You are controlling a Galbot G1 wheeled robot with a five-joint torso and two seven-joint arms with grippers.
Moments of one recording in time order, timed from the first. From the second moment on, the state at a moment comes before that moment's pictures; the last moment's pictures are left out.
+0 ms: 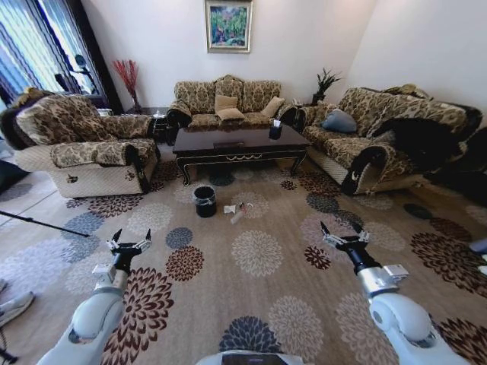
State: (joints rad) left arm 1.57 -1.04 -0.70 -2.04 -0.40 0.07 -0.22; right arm -1.62 1.00 0.79 2.08 0.51 0.05 0.02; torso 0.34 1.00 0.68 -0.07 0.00
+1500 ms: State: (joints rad) left arm 1.61 -1.07 -0.71 -2.12 -0.37 0.03 -0.22; right arm -1.62 1.01 0.77 2.06 0.53 0.04 0.03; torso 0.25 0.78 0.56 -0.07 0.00
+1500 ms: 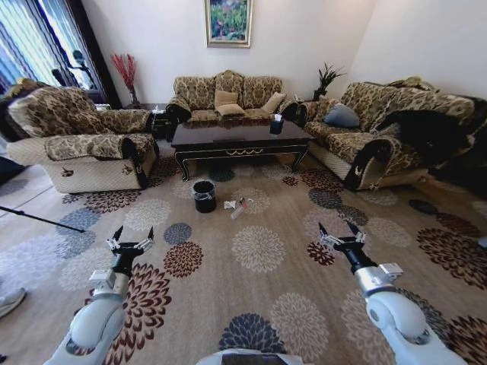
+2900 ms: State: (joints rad) left arm 1.62 -1.09 -0.68 -2.13 -0.37 0.03 -0.22; right arm -1.69 1.06 0.76 2.09 0.49 0.05 0.02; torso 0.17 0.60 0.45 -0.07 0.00
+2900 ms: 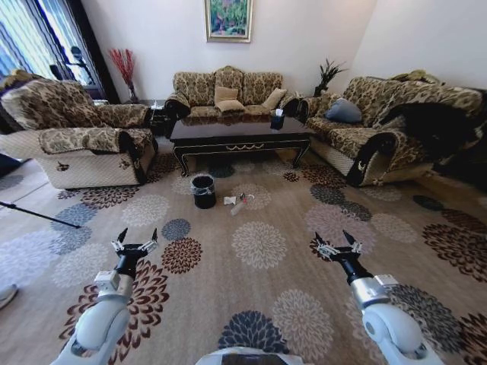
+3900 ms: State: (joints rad) left arm 1.61 -1.11 -0.69 -2.10 -0.37 0.05 -0.23; right arm -1.64 1.09 0.70 2.05 0.48 0.05 0.02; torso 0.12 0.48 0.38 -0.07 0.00
